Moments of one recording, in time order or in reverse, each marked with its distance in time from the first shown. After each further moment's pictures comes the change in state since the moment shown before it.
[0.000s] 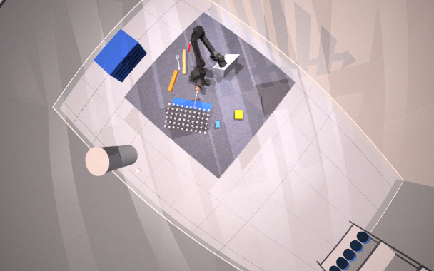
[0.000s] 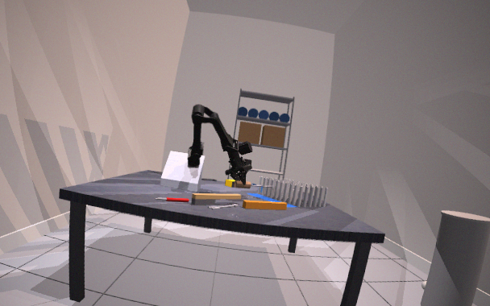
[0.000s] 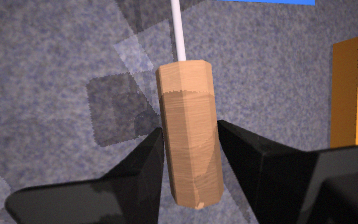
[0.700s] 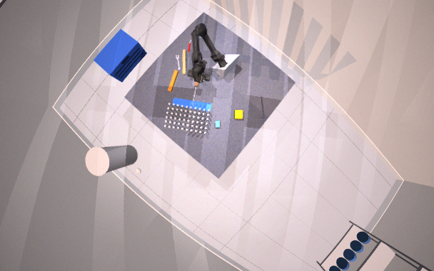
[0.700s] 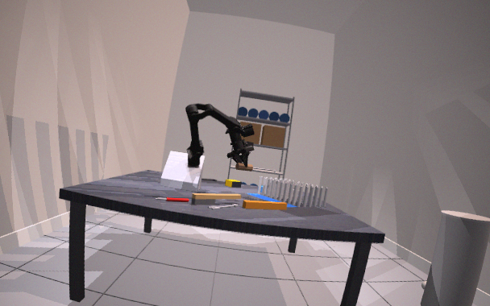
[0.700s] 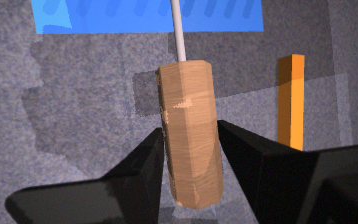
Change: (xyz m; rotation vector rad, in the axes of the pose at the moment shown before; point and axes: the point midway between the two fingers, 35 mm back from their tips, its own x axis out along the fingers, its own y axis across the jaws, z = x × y) arm -0.089 -0.021 0.030 -0.002 0.002 -0.003
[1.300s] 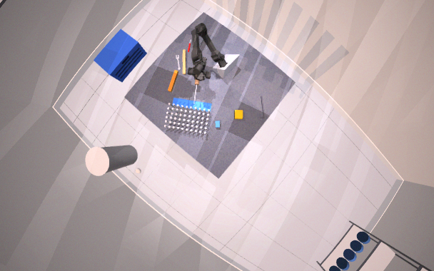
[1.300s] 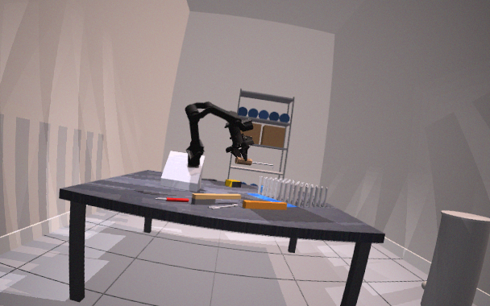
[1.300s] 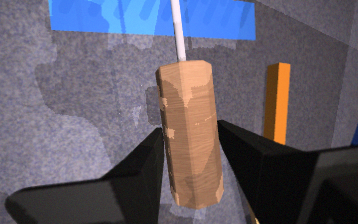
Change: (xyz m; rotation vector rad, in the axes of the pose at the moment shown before) arm -0.031 -0.002 0.005 -0.062 -0.003 0.003
